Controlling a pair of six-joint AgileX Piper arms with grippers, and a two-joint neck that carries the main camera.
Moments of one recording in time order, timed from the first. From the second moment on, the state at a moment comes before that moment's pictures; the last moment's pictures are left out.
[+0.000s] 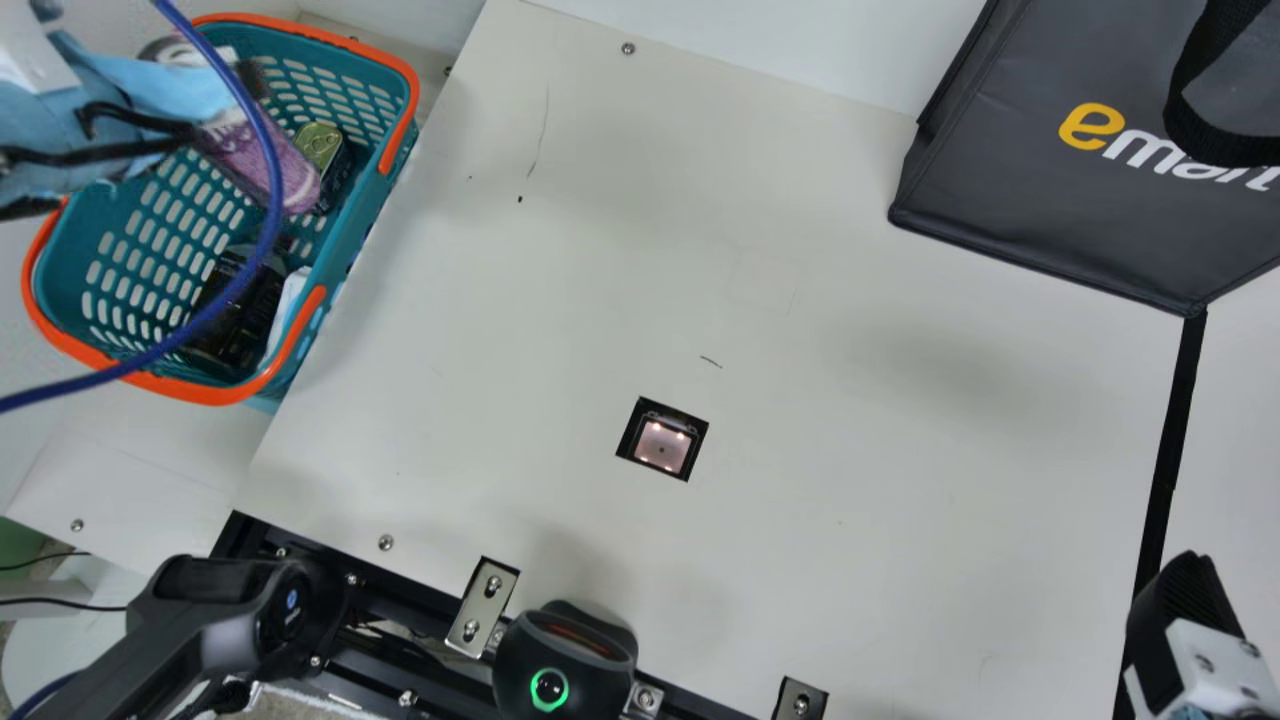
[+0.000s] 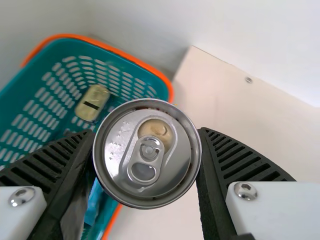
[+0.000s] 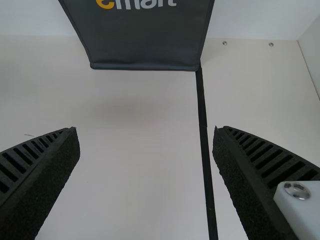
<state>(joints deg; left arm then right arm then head) 11.1 61.4 -68.7 -1.4 57.6 -13.3 0.6 42.6 -69.8 -0.8 69.4 0.0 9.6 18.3</state>
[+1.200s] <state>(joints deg) -43.0 68.8 -69.0 13.4 60.3 -41.9 0.6 42.6 -69.8 -0.8 69.4 0.0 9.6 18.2</state>
